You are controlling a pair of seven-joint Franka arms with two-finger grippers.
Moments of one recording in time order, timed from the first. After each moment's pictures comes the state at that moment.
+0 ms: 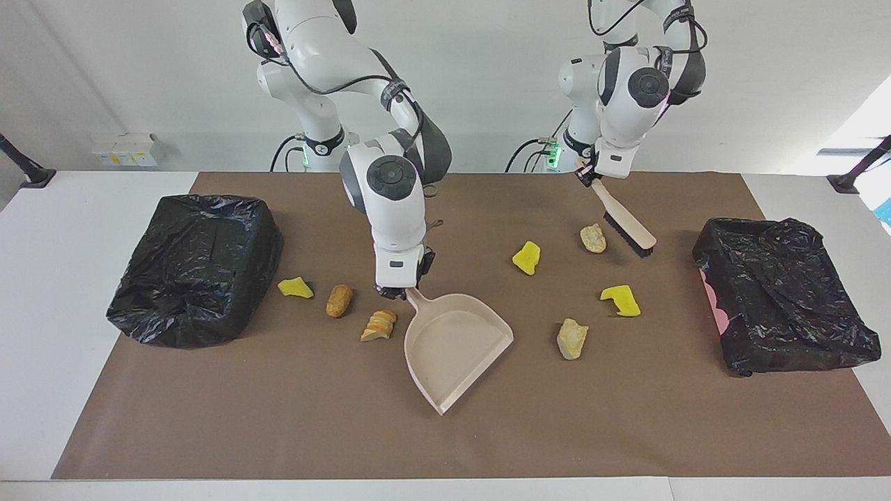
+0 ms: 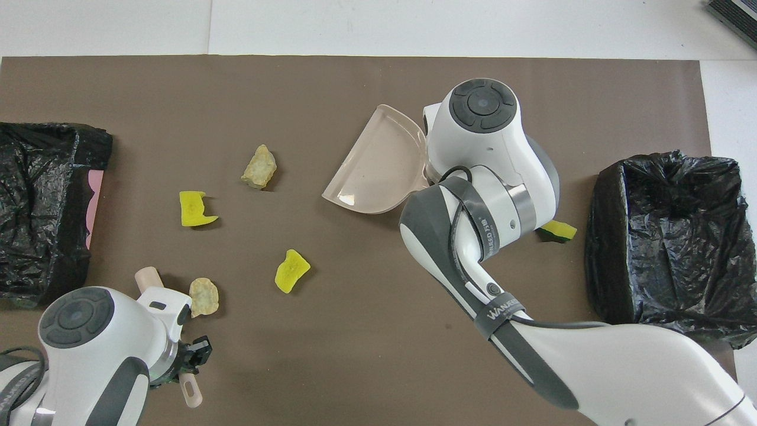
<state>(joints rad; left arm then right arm) 0.03 -0.44 -0.32 -2.58 -0.13 1.79 -0.63 0.35 0.45 0.09 -1.50 -0.06 1.86 -0.53</state>
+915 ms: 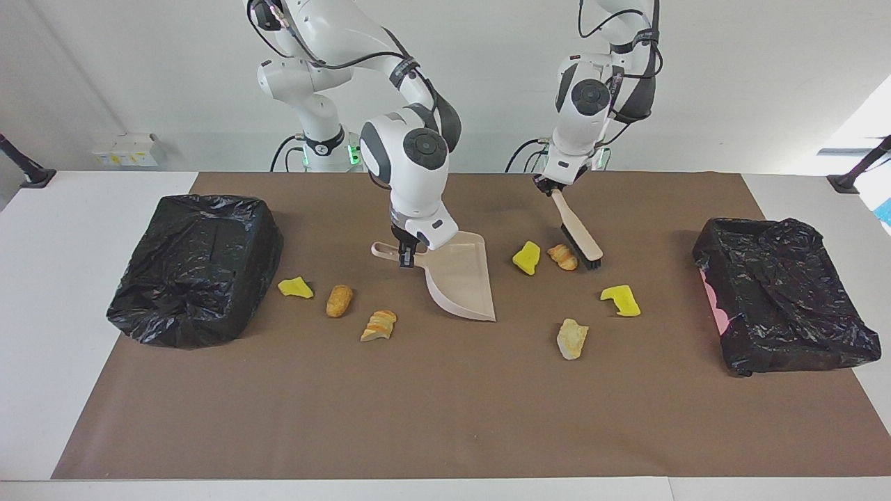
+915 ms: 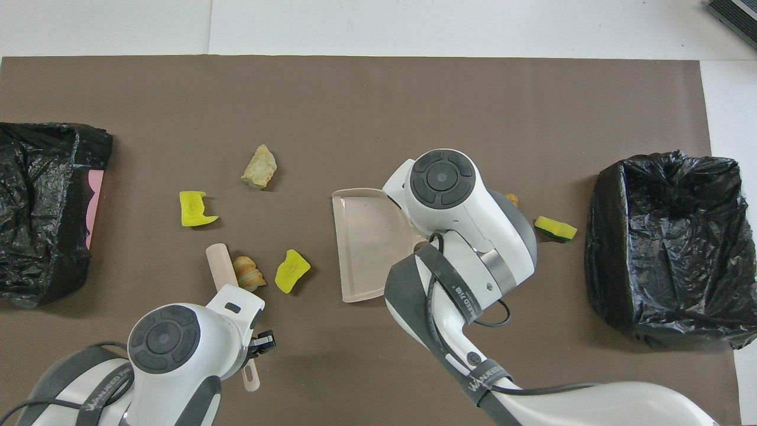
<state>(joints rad) -0.16 -0.36 -0.38 -2.53 -0.19 1.98 -0.66 0.42 0.31 0.09 -1.76 -0.14 1.95 -1.07</state>
